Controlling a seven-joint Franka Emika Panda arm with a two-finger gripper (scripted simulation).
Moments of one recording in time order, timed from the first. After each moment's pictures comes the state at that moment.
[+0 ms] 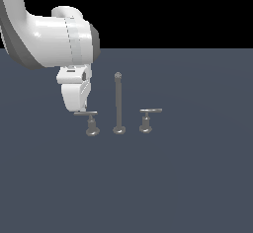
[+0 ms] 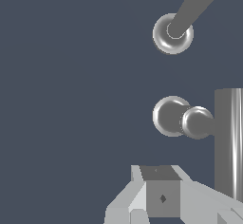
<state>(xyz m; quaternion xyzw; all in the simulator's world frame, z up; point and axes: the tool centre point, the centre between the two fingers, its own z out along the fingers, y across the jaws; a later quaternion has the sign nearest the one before) 0.008 0.156 0.090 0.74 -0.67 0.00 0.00</state>
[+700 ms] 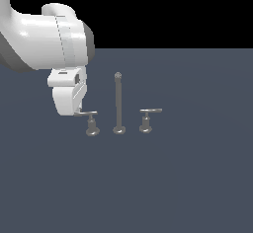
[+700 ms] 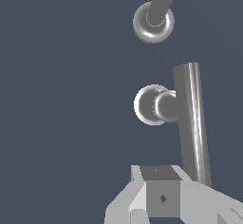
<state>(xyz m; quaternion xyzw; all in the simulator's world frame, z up) -0.015 0.167 0.089 0.73 -0.68 0.00 0.00</state>
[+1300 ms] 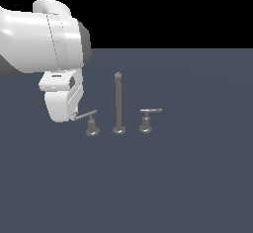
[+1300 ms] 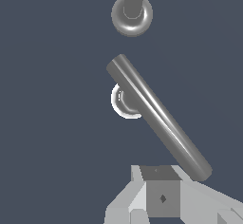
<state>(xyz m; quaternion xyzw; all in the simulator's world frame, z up) -0.043 0.171 0.089 0.74 -0.67 0.00 -0.01</state>
